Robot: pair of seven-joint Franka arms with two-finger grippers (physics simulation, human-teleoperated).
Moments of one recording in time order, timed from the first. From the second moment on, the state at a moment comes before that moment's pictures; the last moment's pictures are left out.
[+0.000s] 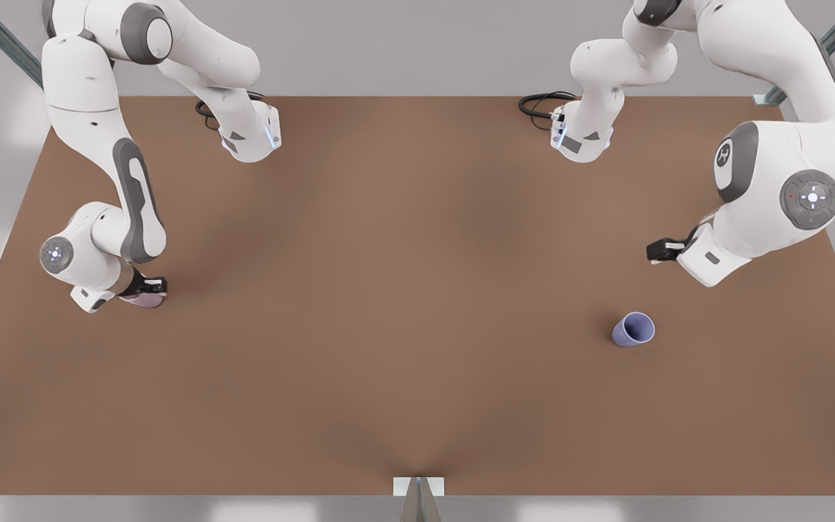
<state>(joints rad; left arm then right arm) -0.01 0.21 -0.08 -1.43 0.07 1.46 -0.05 -0.15 0.37 -0.13 -2.12 0.04 2.38 -0.40</state>
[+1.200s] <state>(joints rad) 0.01 0.42 0.03 -1.58 0.04 1.91 -0.03 0.72 0.84 0.15 -1.20 0.08 2.10 1.16</state>
